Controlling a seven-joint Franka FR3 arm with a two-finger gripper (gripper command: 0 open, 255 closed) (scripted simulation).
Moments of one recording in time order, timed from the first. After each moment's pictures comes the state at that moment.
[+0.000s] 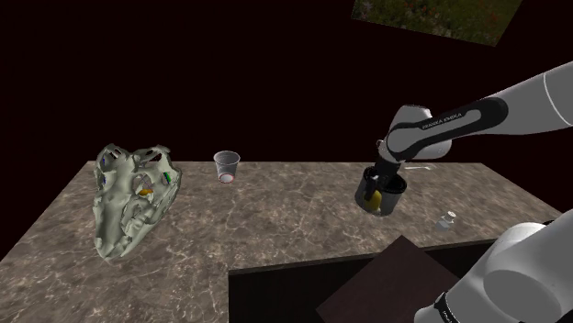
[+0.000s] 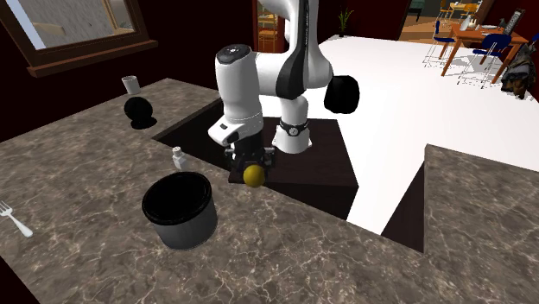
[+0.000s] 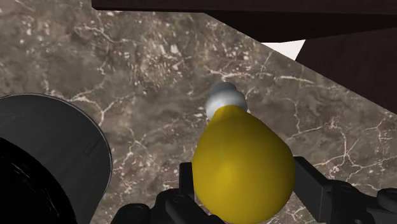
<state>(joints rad) -0.01 -0.27 -0.35 -2.65 -0.04 2.36 -0.35</state>
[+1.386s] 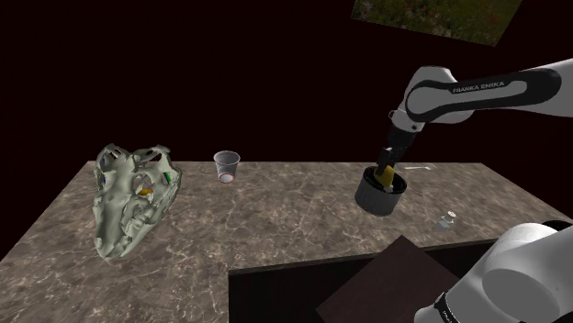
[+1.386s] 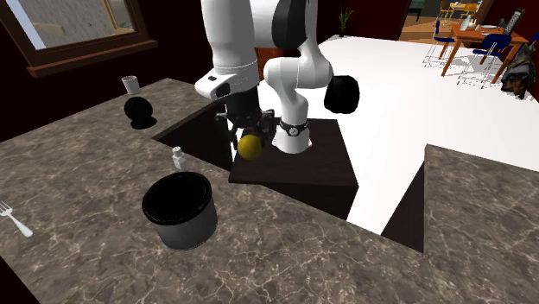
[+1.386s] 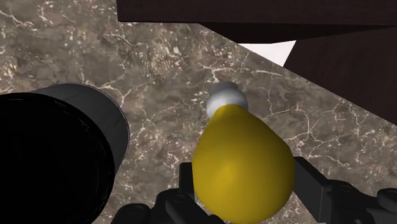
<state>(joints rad) -0.03 -0.43 -0.31 -2.49 -0.07 2.03 -0.31</state>
